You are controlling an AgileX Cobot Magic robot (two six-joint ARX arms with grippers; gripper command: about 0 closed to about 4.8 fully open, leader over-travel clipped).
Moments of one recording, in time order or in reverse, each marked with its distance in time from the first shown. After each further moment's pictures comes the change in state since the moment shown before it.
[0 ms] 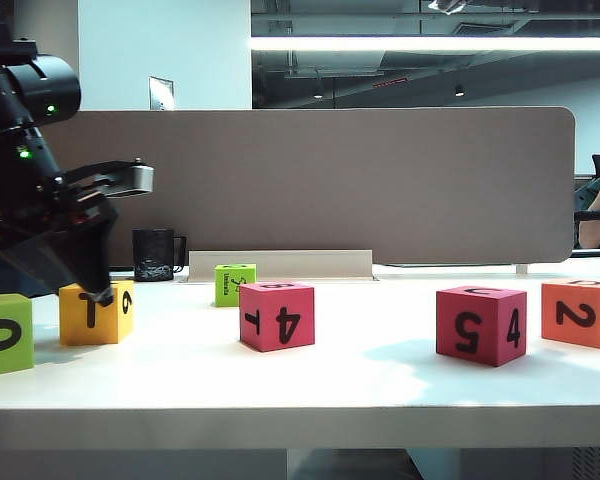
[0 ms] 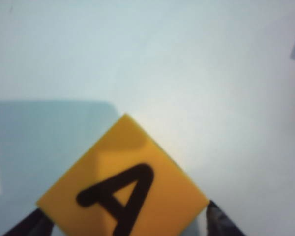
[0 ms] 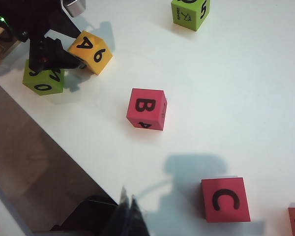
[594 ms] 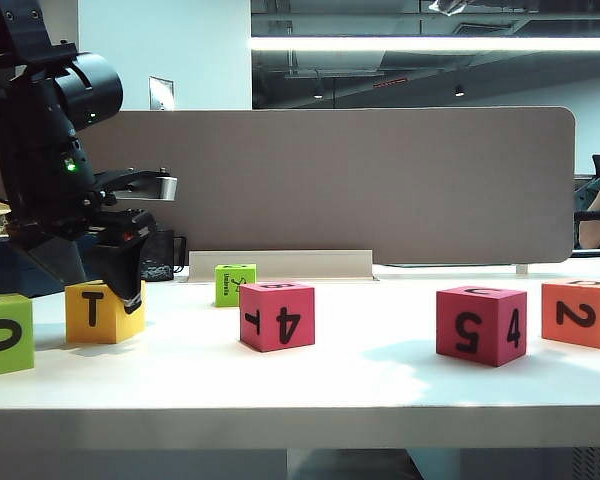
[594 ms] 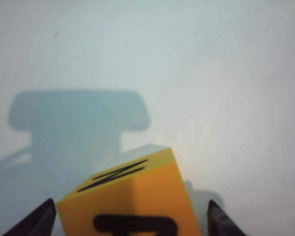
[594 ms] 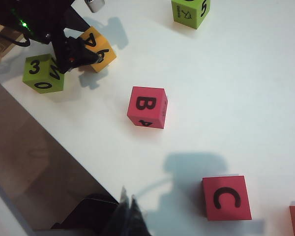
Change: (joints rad) left arm -0.093 0.032 0.000 0.113 -0.198 -0.206; right arm 0.000 0.000 0.000 -0.006 0.001 0.000
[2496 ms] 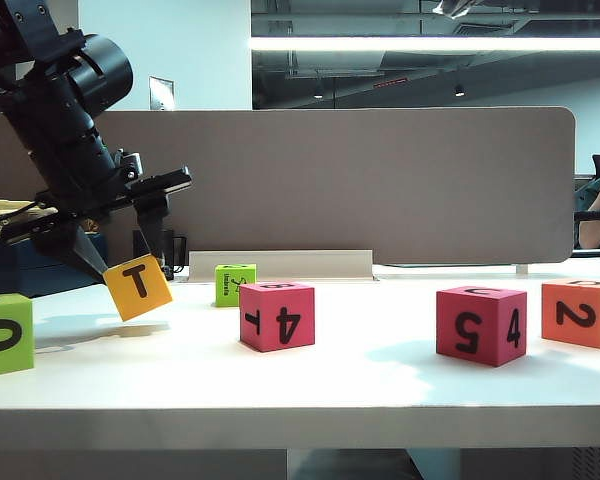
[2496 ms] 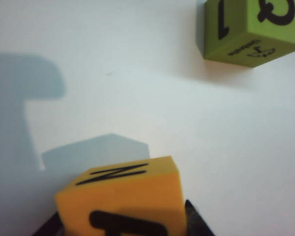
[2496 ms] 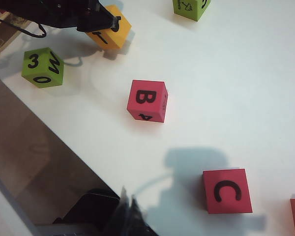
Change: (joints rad) left arm -0.022 0.000 0.000 0.155 -0.023 -0.770; right arm 0.000 0.000 0.000 -0.020 0.000 0.000
